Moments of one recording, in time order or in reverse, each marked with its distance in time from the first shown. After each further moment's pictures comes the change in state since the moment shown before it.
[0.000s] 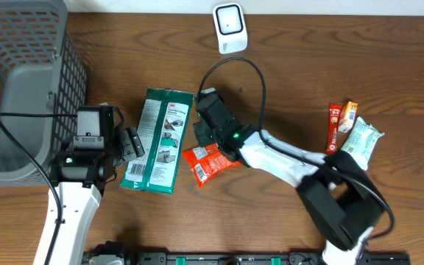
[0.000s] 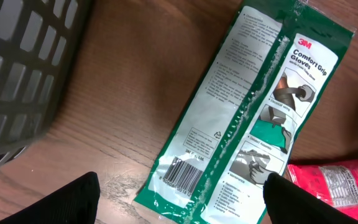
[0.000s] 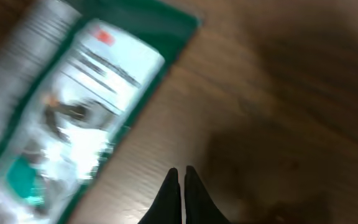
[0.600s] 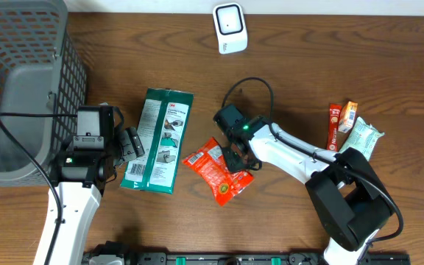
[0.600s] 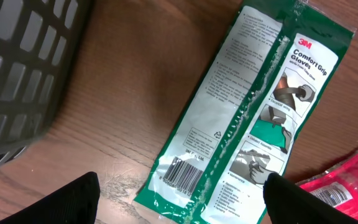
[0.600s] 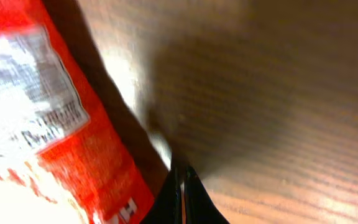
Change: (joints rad) left arm 0.000 0.000 0.000 0.000 0.000 0.000; right arm -0.067 -0.027 0.011 -0.655 -0.121 -0.008
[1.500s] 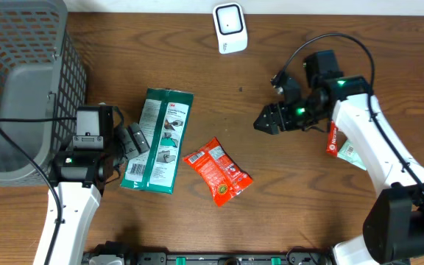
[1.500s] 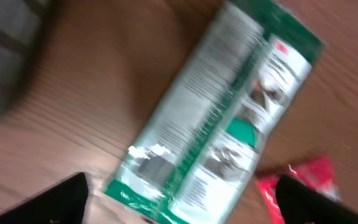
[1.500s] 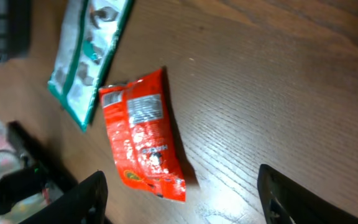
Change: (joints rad) left arm 0.001 0.000 0.000 0.000 0.111 -0.116; right arm -0.501 -0.206 0.173 -0.211 -0.586 -0.428
